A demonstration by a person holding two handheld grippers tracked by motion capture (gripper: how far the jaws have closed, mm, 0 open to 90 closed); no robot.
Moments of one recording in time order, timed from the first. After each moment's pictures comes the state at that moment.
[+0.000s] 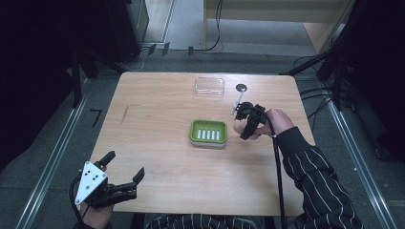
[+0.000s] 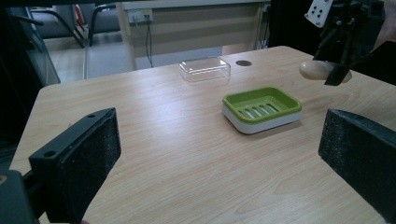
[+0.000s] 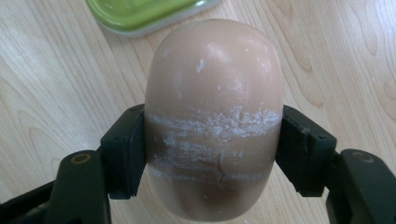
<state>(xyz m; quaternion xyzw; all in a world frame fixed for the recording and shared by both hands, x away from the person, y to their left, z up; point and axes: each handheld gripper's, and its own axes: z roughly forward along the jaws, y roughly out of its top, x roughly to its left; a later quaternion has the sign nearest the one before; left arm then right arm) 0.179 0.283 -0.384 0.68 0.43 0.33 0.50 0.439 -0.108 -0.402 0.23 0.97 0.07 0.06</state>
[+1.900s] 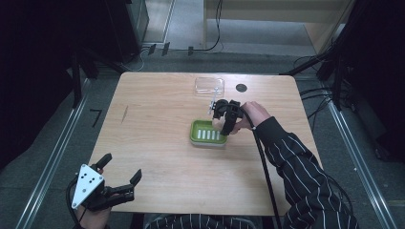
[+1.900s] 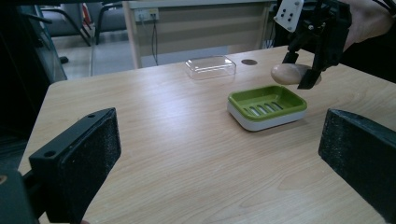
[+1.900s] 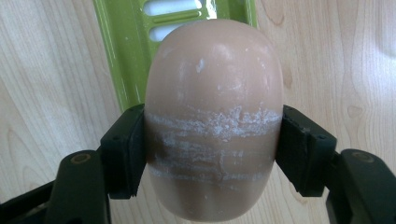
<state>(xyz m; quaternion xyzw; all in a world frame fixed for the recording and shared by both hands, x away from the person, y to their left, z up) 0.172 0.287 -0.384 0.67 0.44 0.34 0.49 0.455 -0.042 -0.402 0.12 0.99 0.07 0.07</state>
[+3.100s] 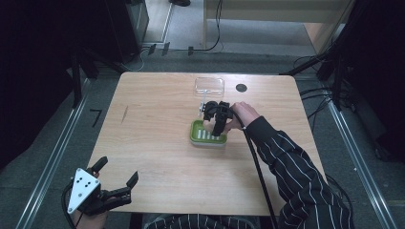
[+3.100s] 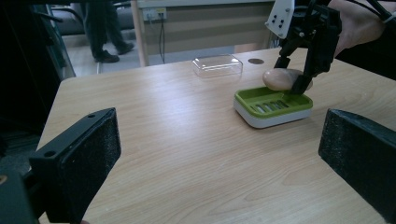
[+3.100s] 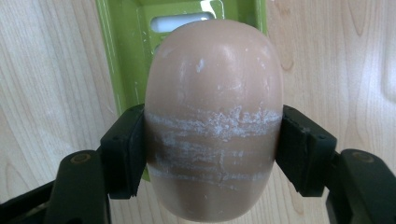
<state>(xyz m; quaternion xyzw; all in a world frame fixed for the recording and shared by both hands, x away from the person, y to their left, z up) 0.163 0.291 -0.384 0.67 0.44 0.35 0.49 0.456 -0.012 -0.409 0.10 0.99 0.08 0.07</state>
